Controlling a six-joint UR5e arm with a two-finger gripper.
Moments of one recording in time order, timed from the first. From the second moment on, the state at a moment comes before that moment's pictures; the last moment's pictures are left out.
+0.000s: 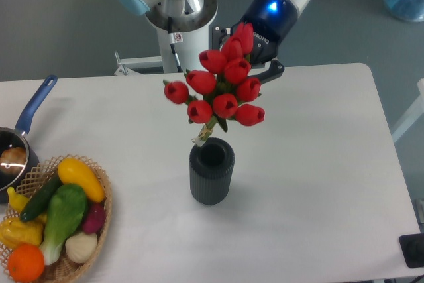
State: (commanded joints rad) arm 2.81 -1.57 -1.83 -0.78 0.29 0.90
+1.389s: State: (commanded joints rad) arm 2.89 -1.80 -1.67 -0.79 1.27 1.11
